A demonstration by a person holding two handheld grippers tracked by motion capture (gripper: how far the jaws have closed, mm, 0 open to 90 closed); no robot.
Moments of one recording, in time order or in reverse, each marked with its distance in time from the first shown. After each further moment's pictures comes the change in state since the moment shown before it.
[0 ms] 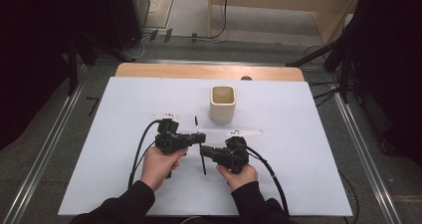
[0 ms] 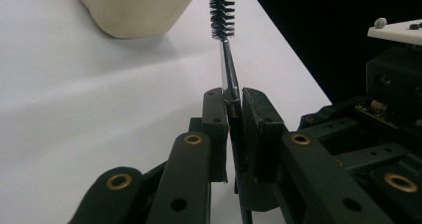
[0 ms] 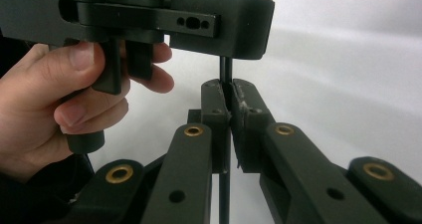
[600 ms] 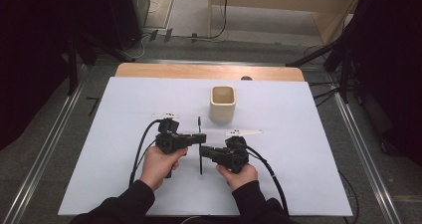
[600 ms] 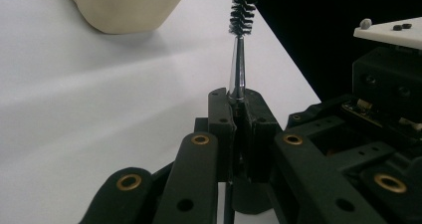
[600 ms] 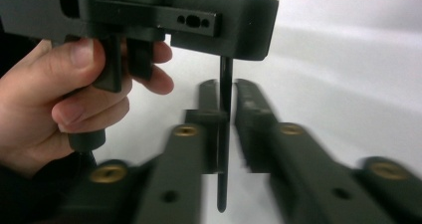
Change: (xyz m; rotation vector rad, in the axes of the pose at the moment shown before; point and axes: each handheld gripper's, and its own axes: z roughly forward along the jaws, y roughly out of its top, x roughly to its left) left arm 0.001 0.002 0.000 0.010 -0.032 -0.015; right arm -0.002 0.001 0.001 0.012 0.021 -0.003
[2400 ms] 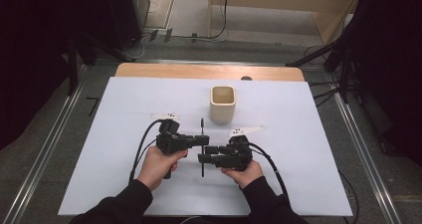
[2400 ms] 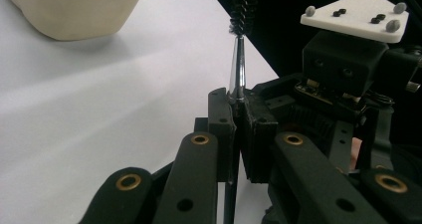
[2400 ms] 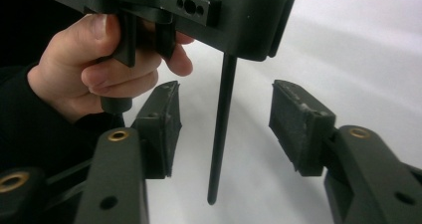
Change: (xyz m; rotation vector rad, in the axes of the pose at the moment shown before) left arm -0.003 -0.001 -0.001 0.014 -0.122 0.060; right arm -0.017 0.003 -0.005 0.053 0.183 -0.115
